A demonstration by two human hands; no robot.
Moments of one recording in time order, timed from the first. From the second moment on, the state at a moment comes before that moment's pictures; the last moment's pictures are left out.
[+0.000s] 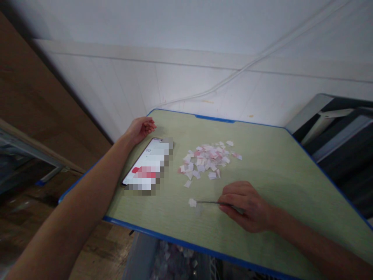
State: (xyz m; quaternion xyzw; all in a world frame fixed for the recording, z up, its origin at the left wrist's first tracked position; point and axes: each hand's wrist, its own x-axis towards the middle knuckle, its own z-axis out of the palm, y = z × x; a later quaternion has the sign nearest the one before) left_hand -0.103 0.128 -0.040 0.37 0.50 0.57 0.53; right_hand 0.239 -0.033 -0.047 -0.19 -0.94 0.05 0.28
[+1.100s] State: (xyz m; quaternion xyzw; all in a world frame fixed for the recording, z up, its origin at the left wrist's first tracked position) left_hand -0.100 0.126 -0.039 0.38 0.52 0.57 0.52; right_hand 0.230 -0.030 -0.053 -0.24 -0.93 0.07 0.28
